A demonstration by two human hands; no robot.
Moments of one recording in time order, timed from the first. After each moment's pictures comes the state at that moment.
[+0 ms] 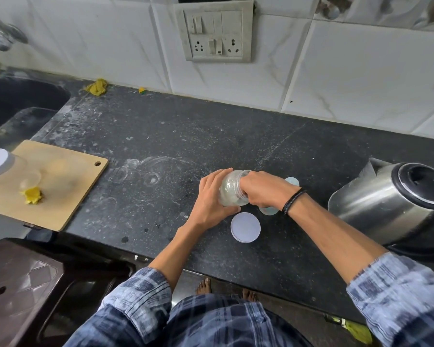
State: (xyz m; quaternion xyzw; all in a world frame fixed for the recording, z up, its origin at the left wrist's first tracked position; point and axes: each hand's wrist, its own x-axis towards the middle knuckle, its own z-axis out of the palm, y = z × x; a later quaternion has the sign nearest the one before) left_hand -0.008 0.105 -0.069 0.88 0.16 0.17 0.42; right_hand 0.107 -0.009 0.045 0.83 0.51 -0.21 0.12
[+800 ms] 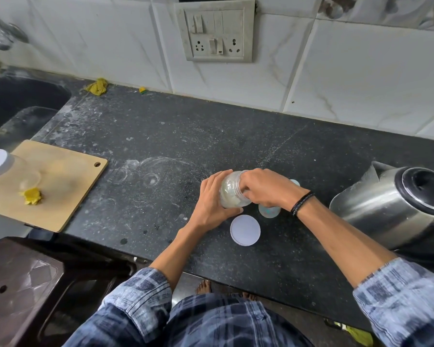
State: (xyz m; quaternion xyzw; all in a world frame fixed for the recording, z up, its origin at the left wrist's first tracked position) left_hand -0.003 0.107 -0.075 0.88 0.17 0.16 0.42; right_hand 0.129 -0.014 0.034 0.83 0.52 -0.20 0.02
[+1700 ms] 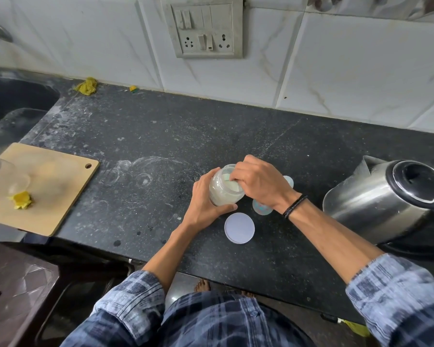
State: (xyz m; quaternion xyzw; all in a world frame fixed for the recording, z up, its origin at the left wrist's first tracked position) left_hand -0.004 0.106 -0.075 0.83 0.21 0.13 0.49; right_hand 0.140 -0.026 0.000 0.76 0.61 0.06 -0.19
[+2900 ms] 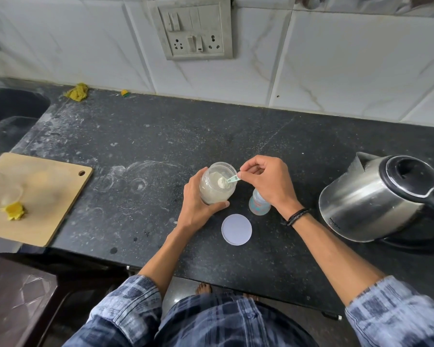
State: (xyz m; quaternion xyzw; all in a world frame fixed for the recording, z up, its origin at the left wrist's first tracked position) left_hand -0.003 0.112 -0.079 0.82 0.24 0.15 0.49; right_hand 0.132 -0.042 0.014 0.84 0.25 -0.12 -0.47
